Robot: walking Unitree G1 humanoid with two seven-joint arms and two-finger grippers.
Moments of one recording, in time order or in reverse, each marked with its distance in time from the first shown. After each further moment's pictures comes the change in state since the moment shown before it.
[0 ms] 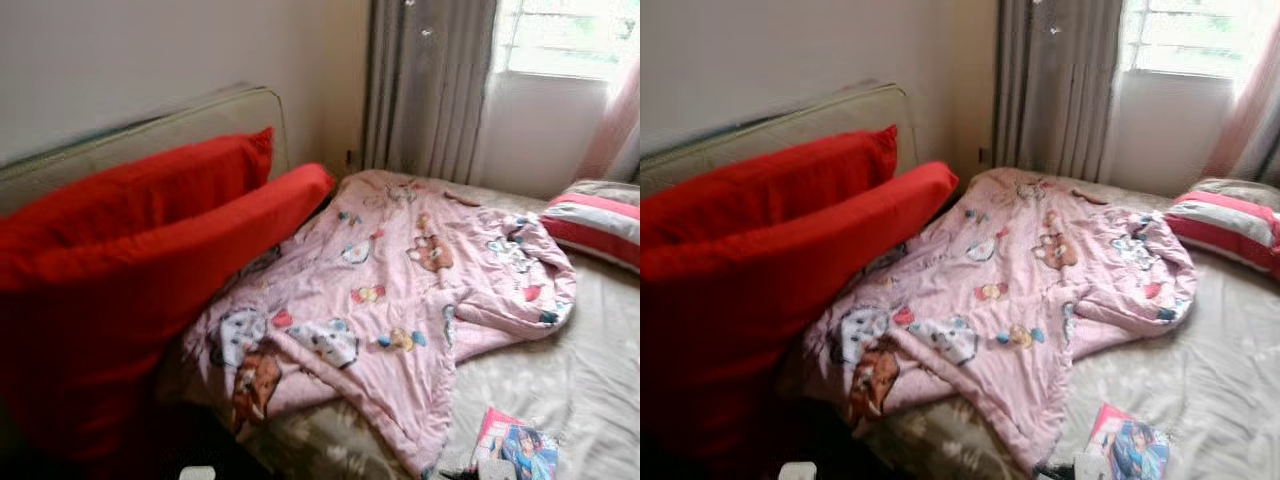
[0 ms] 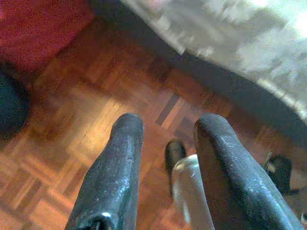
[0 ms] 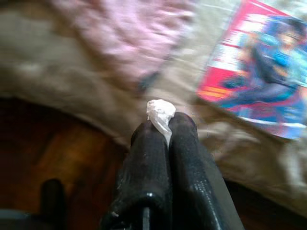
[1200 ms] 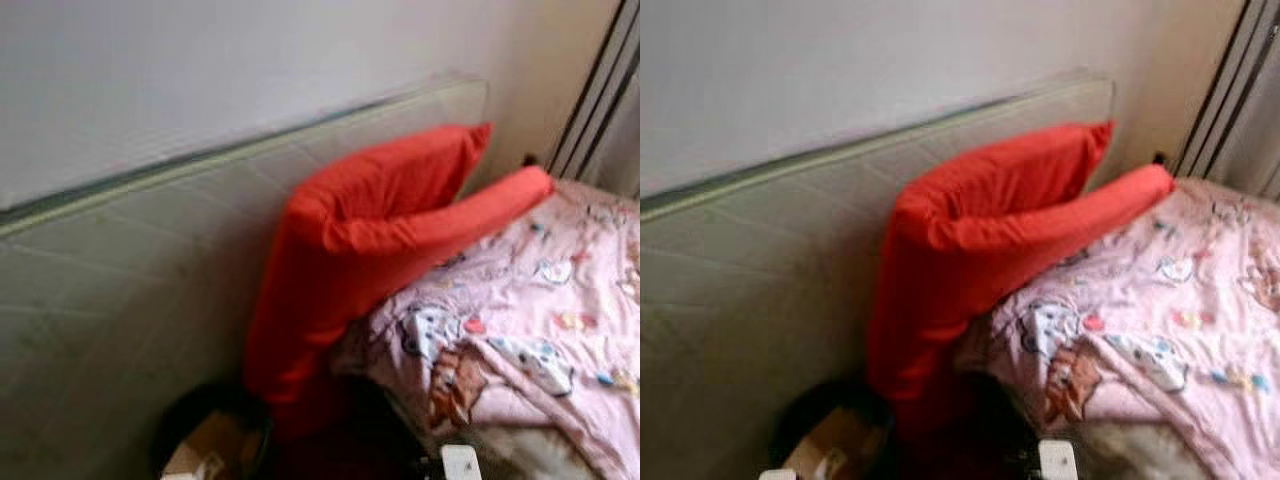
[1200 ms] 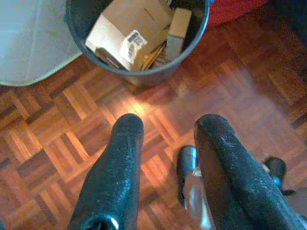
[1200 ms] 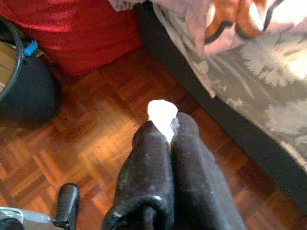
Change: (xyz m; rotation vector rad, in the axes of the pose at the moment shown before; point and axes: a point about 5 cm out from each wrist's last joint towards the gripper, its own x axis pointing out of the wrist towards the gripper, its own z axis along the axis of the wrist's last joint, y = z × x) left arm 0.001 0.000 0.004 -0.038 -0.014 0.016; right arm 0.001 0.004 0.001 -0.067 0.007 0.031
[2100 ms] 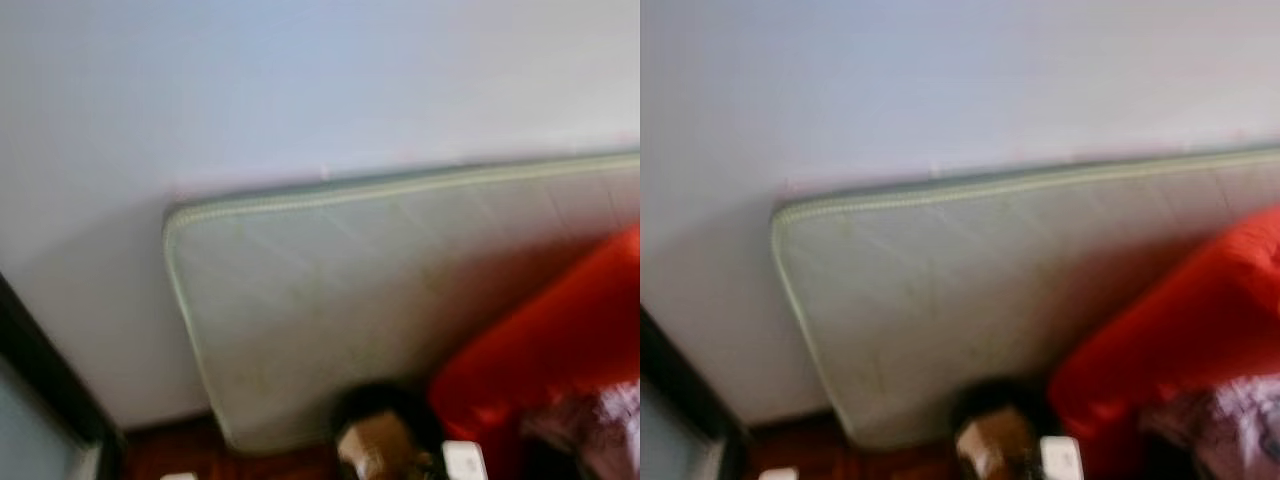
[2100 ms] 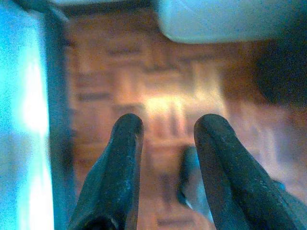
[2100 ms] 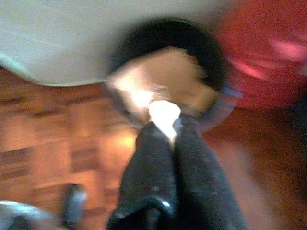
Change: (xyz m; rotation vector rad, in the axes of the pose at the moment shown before) left arm -0.001 0.012 0.001 0.000 -0.006 0.037; right arm 0.003 0.016 0.011 0.008 -0.032 0.052
